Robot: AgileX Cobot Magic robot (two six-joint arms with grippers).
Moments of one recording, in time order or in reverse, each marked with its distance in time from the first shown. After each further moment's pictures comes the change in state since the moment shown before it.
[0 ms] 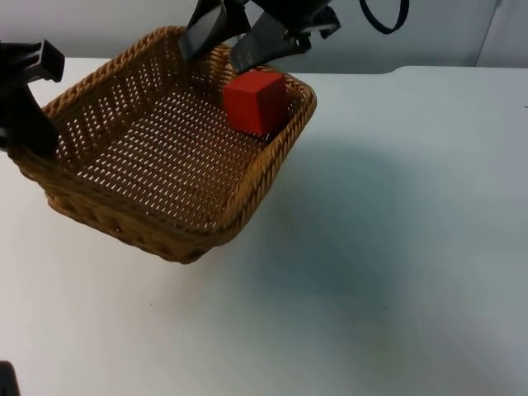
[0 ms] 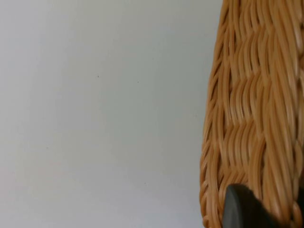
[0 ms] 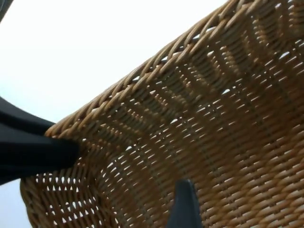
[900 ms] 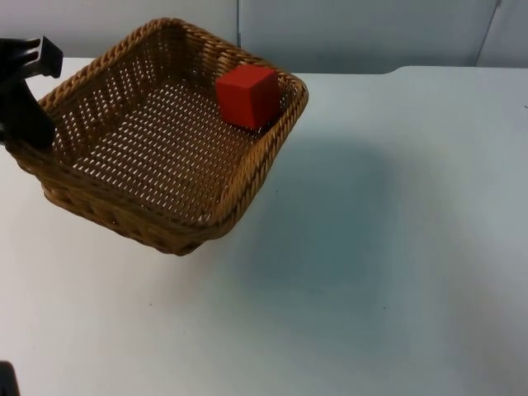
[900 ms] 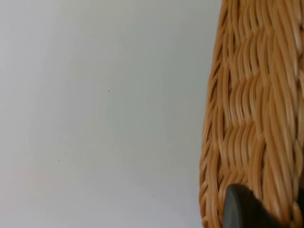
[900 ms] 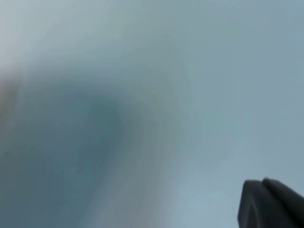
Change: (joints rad) right arm -0.434 -0.290 0.000 -0.658 0.261 0.378; left arm 0.000 0.000 0.000 -0.002 -0.040 0.000
